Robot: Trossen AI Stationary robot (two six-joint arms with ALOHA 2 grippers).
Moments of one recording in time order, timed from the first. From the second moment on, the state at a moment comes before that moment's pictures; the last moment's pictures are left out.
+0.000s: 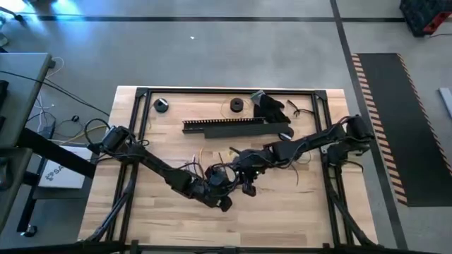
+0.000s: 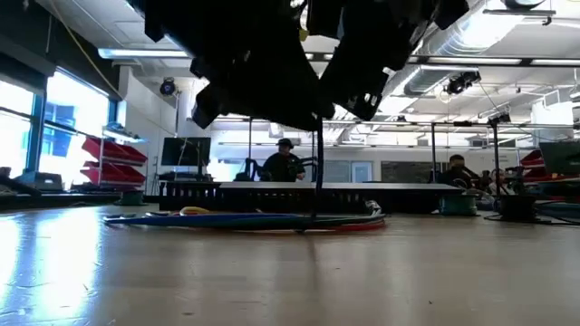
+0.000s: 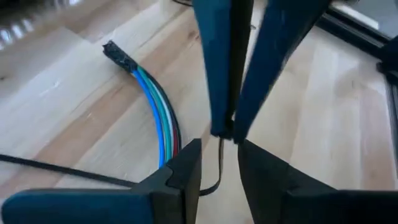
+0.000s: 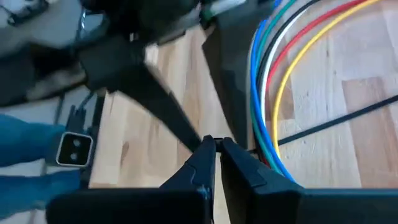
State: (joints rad) left arm -0.47 1.90 1.14 0.01 -0.59 -0.83; right arm 0.19 1.72 1.11 -0.19 -0.24 0.42
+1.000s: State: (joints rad) left arm -0.53 1.92 1.14 0.03 -0.77 -0.99; right arm 0.19 1.72 1.11 -0.19 -0.23 0.49
